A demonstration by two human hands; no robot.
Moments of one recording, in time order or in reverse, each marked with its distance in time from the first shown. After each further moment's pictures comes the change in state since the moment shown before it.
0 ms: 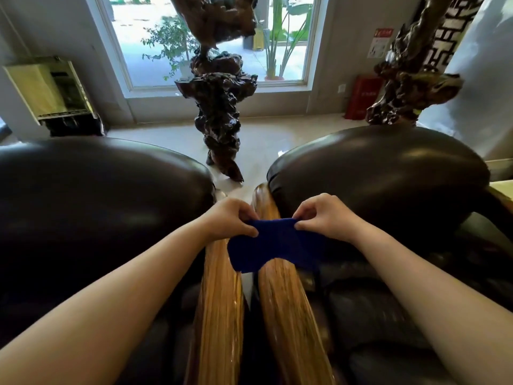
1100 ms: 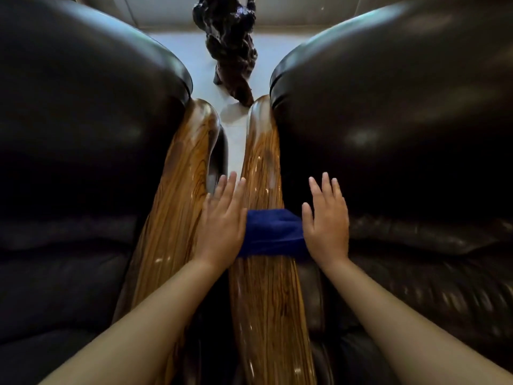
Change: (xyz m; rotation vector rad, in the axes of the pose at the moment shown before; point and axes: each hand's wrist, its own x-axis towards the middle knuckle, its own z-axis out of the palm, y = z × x) left_hand 0.105 -0.155 0.264 0.306 0.583 -0.022; right_hand 0.018 0.253 0.194 -0.159 0.450 0.143
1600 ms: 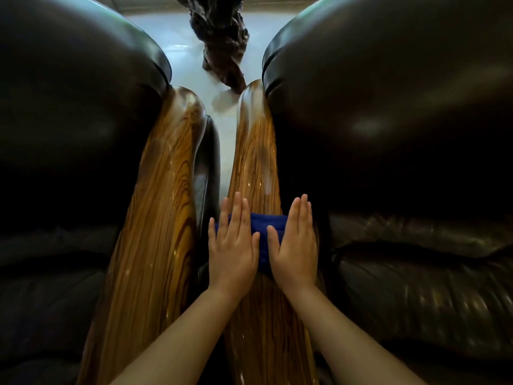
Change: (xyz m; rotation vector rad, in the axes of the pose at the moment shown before) left_hand 0.000 -0.006 0.073 0.128 -0.138 -0.105; right_hand -0.014 -0.003 0.085 0.054 -0.100 0.132
